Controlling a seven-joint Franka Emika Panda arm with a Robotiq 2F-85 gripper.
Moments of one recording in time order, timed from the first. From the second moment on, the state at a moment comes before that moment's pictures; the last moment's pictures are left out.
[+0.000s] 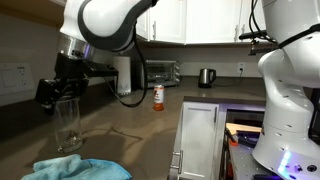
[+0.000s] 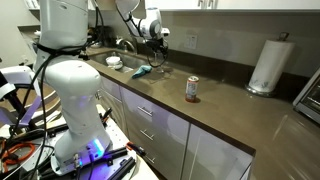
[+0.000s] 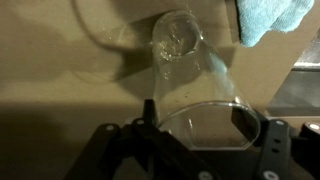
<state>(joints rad) 0.31 0.33 0.12 -1.93 -0.06 2.64 0.24</state>
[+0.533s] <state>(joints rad) 0.31 0.31 0.11 -1.94 -0.06 2.61 0.27</state>
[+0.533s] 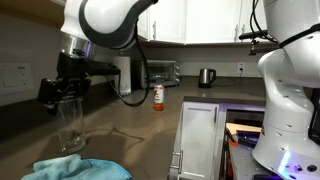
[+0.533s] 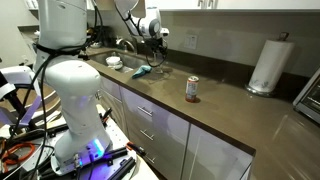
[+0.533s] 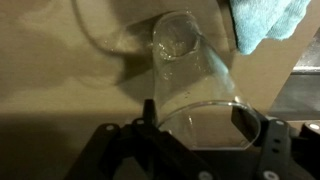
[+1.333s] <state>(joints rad) 0.31 0.26 0.11 -2.01 -0.06 2.61 0.32</state>
